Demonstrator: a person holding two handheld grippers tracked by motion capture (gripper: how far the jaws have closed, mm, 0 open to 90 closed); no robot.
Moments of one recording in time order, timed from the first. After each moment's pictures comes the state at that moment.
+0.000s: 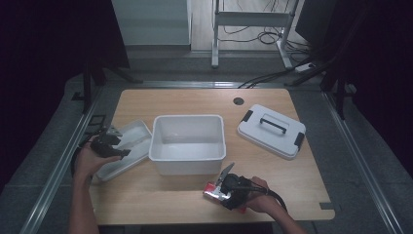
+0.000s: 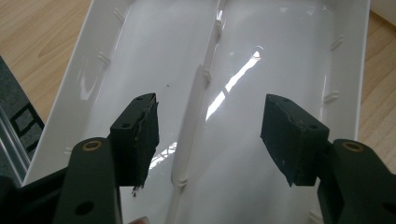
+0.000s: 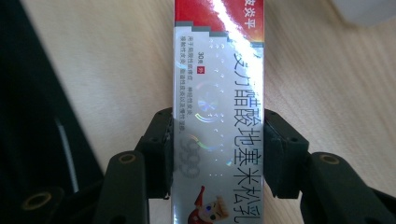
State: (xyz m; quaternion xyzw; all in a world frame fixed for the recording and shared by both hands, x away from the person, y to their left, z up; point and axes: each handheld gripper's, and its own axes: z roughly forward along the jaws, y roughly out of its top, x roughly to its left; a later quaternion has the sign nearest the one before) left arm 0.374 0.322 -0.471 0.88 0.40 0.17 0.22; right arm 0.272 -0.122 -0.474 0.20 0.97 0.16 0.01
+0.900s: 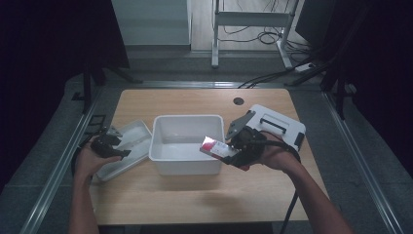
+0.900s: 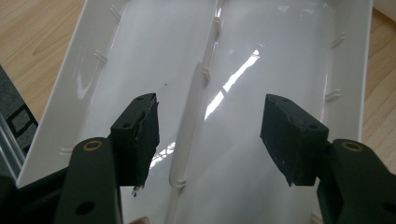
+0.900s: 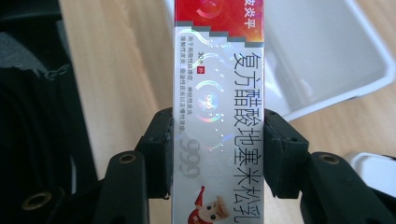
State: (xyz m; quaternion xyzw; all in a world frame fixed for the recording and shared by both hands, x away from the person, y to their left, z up) left arm 0.375 0.323 -0.474 0.88 0.40 0.16 0.21; right arm 0.322 -0.136 -0.320 0.14 0.95 0.28 0.07
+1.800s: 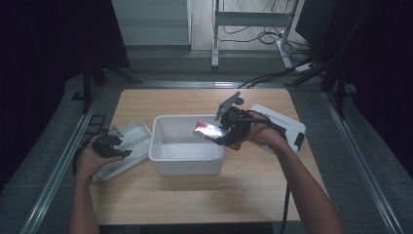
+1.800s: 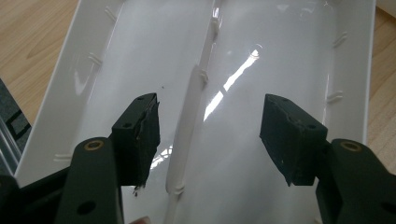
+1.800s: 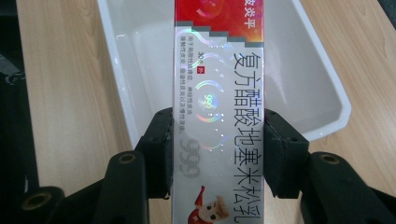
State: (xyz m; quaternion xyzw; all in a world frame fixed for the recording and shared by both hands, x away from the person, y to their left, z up) left arm 0.377 0.320 -0.477 0.88 0.39 0.16 0.21; right arm 0.385 -0.112 -0.326 0.11 0.95 0.27 0.07
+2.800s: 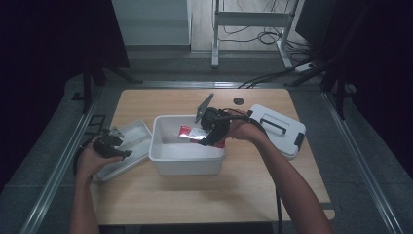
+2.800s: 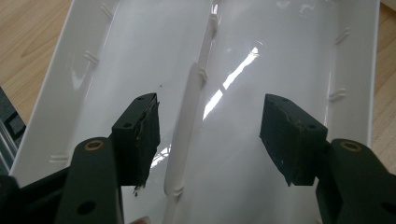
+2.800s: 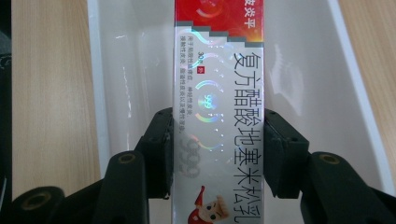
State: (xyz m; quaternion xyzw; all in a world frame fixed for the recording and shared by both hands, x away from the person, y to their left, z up) left arm 0.378 0.320 -0.480 0.88 0.39 0.16 0.21; right arm 0.407 -0.060 -0.349 0.04 0.97 0.24 0.05
